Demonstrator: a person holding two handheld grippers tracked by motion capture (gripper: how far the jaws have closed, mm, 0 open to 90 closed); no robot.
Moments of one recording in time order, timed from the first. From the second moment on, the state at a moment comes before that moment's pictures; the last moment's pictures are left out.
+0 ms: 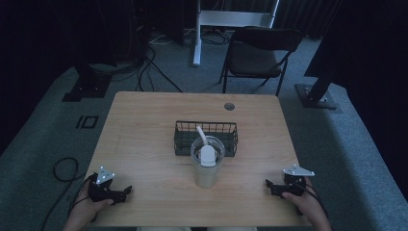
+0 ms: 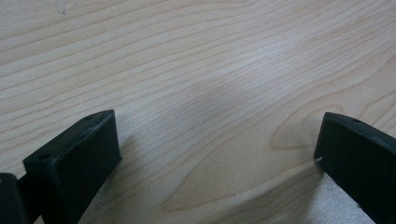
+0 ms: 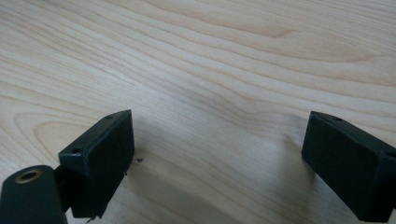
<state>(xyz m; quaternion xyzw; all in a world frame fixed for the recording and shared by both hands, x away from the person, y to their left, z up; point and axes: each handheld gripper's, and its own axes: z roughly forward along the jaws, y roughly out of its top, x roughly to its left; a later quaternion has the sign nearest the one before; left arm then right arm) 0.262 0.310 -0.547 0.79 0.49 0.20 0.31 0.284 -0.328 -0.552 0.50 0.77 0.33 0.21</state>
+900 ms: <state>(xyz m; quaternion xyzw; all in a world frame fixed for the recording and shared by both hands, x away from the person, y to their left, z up) 0.266 0.279 -0.541 0.81 0.45 0.20 0.33 0.290 -0.294 -0.537 0.46 0.78 0.38 0.19</state>
